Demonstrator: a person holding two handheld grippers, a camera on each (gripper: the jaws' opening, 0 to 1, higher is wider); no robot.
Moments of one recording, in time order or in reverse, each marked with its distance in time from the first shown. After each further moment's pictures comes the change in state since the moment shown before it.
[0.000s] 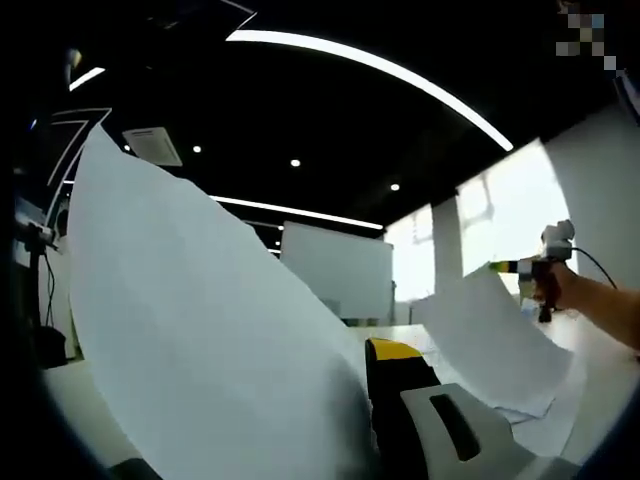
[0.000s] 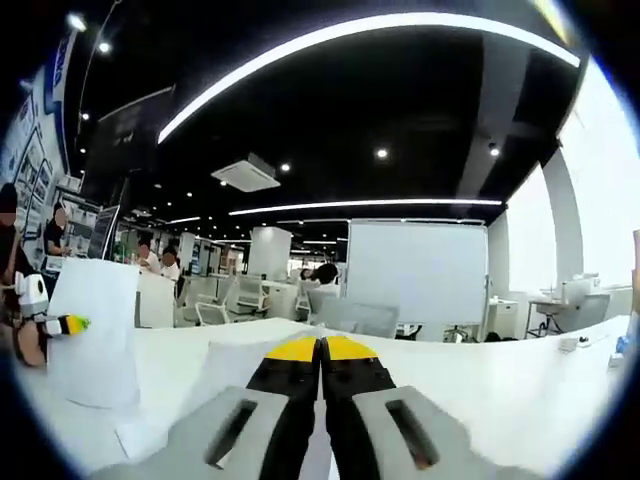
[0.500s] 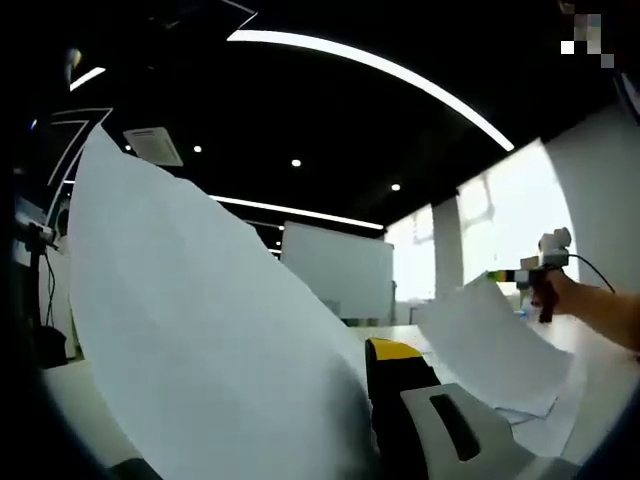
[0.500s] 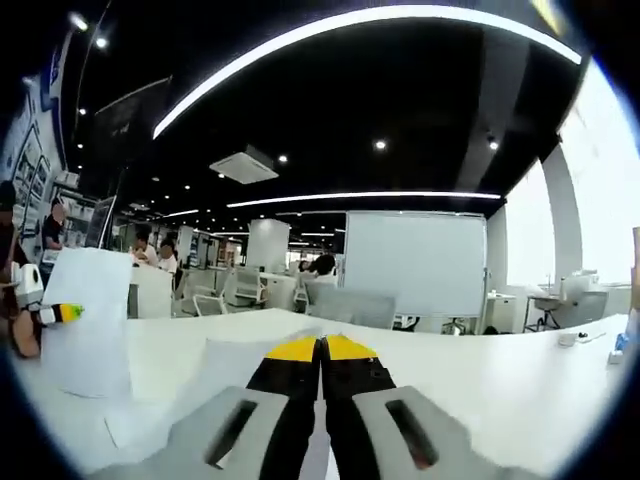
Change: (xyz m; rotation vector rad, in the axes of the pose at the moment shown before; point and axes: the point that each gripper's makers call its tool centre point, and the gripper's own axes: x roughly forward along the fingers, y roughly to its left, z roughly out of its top) left arm 0.000 0.000 0.000 -0.001 -0.001 0.003; right arm 0.005 -0.006 -0.015 -0.006 0.033 -0.007
